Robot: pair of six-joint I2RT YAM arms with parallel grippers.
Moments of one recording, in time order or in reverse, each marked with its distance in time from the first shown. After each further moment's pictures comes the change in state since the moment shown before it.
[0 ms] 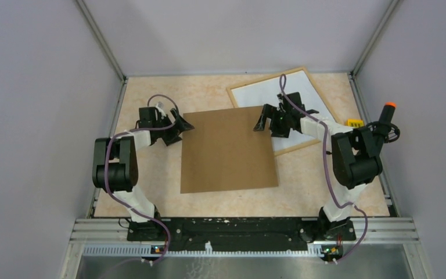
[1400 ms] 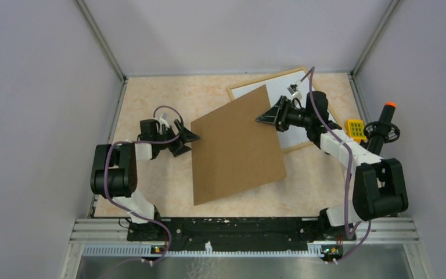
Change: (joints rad) left arm 0.002 -0.057 -0.207 0.217 0.198 -0.076; right arm -0.106 -0.306 -0.219 0.339 -0.497 0.242
